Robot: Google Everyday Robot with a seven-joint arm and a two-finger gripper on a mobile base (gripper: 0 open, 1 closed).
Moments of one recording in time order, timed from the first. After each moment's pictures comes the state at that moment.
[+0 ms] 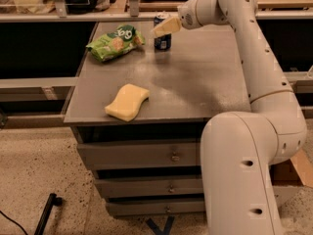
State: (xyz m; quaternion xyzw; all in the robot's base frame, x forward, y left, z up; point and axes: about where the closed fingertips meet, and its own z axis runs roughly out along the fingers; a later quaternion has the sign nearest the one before) arm 0.871 -0.055 0.908 -0.41 0.73 0.22 0.50
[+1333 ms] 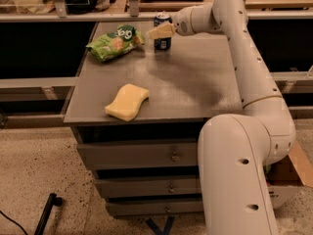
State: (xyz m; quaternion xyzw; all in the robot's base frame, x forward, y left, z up) arm 0.882 -0.036 0.887 -0.41 0.71 0.25 0.52
